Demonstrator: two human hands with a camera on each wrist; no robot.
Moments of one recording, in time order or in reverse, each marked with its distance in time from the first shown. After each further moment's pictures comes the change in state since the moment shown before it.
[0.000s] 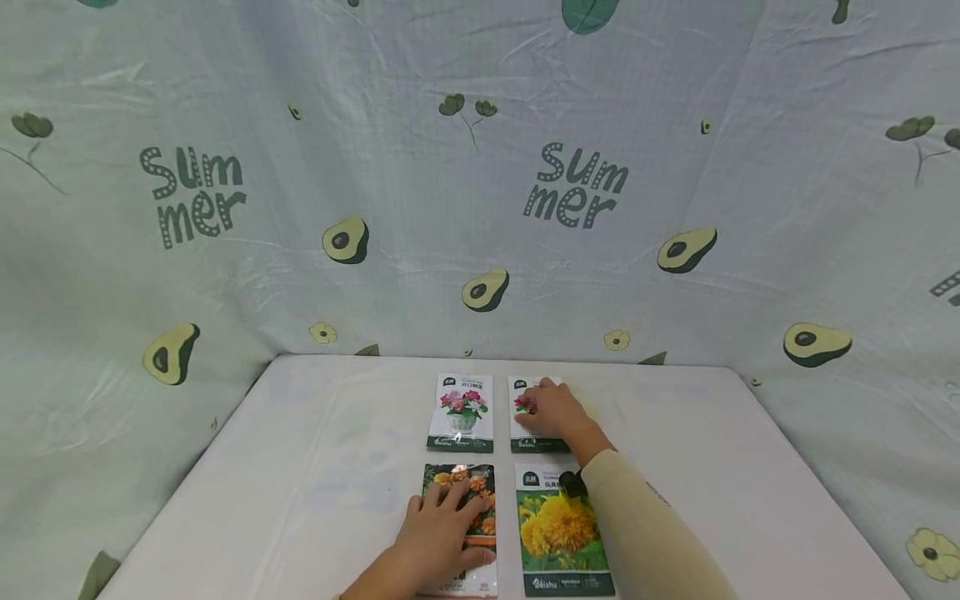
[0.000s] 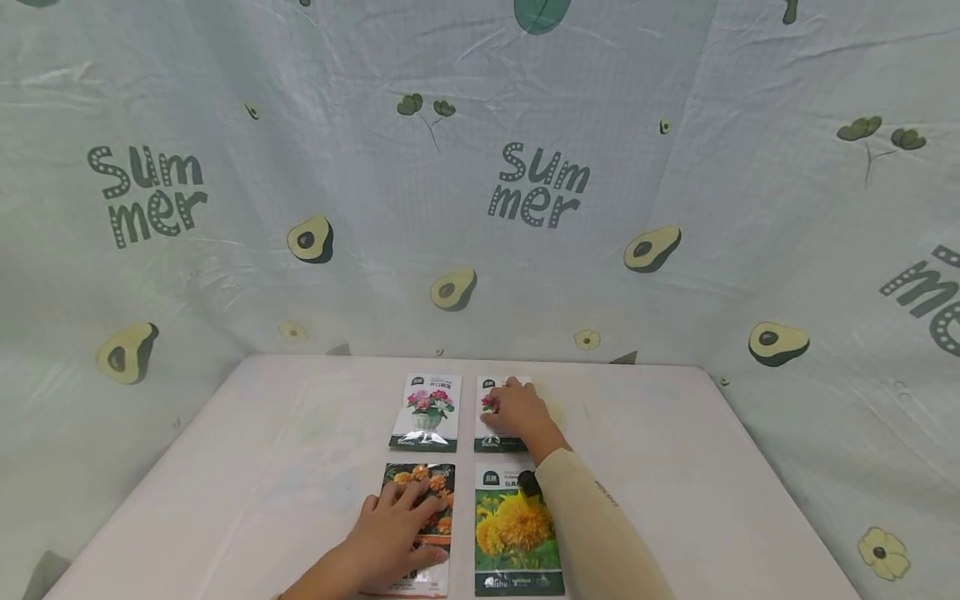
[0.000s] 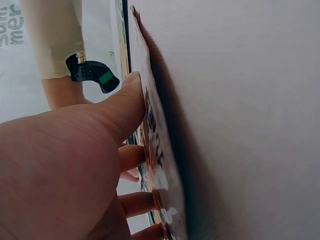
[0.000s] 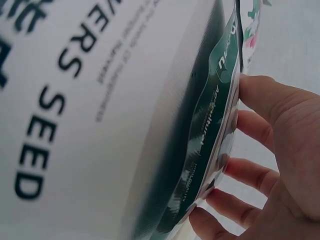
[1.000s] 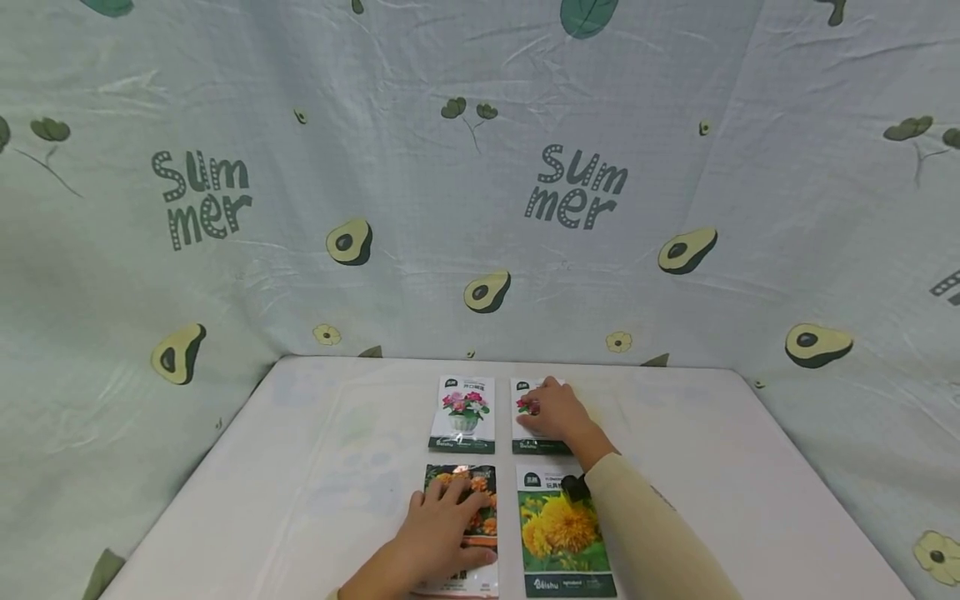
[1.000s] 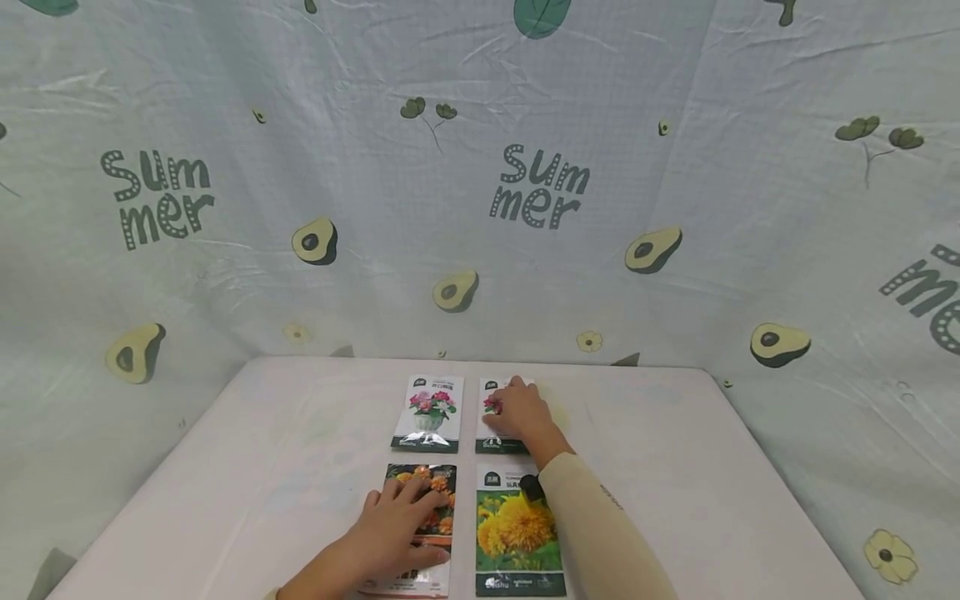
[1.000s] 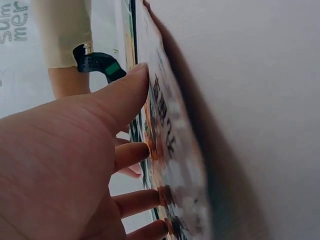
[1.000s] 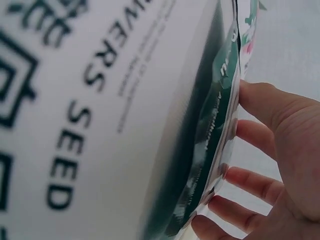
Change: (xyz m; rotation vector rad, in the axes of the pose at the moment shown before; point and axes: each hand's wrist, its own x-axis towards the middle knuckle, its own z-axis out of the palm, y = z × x) left_hand -0.004 0.001 -0.005 -0.025 0.021 0.035; right_hand -0.007 0.001 0.001 0.037 0.039 0.014
